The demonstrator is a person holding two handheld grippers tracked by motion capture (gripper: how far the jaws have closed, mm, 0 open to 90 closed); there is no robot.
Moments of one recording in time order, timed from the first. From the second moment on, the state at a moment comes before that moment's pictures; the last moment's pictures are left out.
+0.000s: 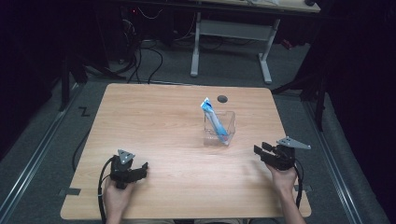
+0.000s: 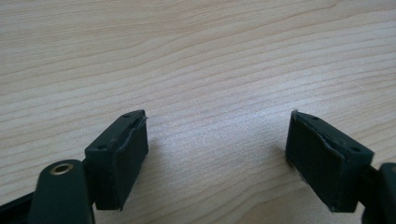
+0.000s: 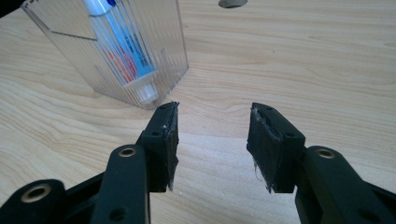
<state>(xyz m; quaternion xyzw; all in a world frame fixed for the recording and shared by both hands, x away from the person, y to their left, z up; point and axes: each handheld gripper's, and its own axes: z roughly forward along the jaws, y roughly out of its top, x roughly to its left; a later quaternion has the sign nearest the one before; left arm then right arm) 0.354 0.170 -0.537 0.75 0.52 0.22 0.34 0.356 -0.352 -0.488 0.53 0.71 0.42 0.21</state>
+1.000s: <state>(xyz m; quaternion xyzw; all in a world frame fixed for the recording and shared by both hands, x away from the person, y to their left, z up) 0.354 0.170 -0.537 0.75 0.52 0.22 0.34 0.368 -0.327 -0.516 0.52 0.74 0.37 0.23</state>
